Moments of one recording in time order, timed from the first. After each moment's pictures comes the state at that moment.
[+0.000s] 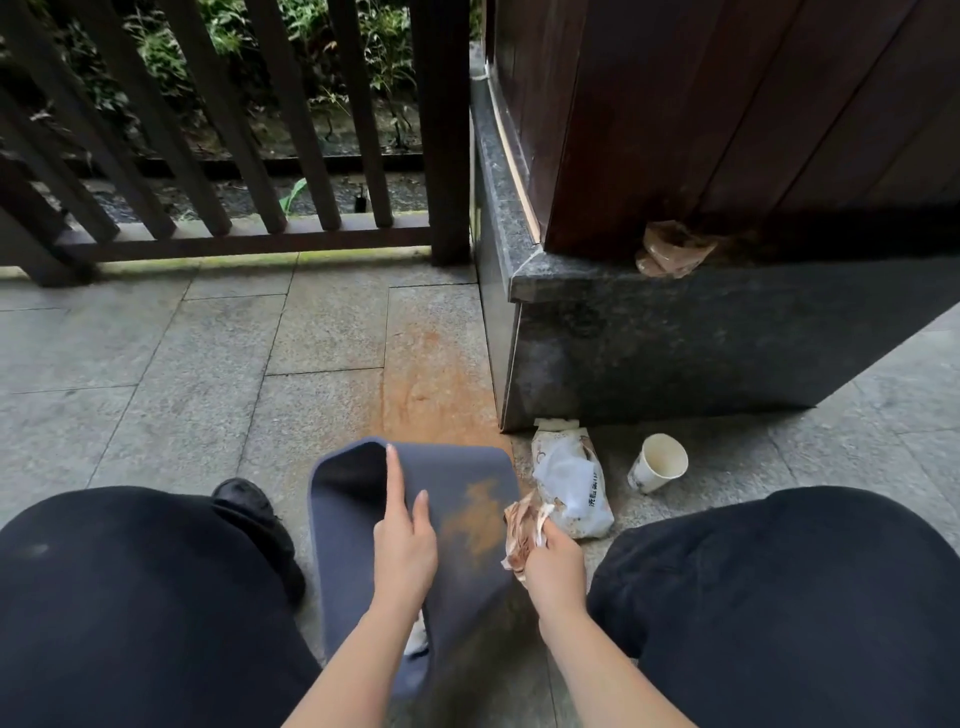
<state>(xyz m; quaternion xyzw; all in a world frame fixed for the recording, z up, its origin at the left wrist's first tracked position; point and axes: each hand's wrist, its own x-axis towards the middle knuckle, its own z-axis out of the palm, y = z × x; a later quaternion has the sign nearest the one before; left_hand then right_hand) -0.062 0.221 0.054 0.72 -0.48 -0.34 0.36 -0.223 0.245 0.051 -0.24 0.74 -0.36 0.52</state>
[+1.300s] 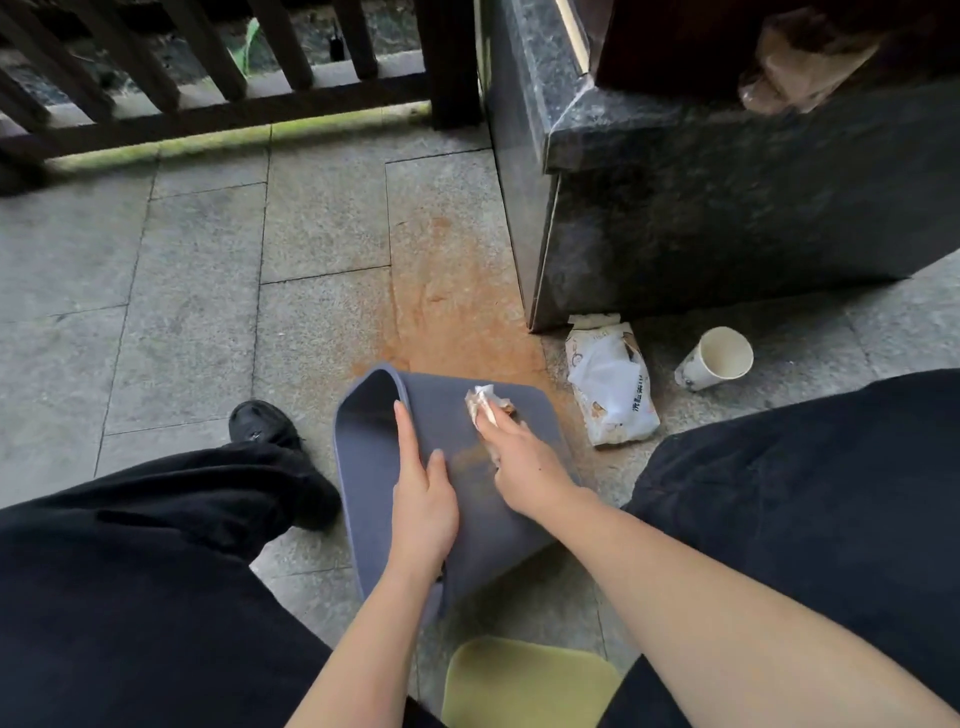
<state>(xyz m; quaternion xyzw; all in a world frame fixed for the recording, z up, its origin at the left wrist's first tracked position) -0.043 0.226 0.033 0.73 -0.45 -0.43 0.27 -0.183 0.180 -0.006 -0.69 0.59 -0.02 0.42</state>
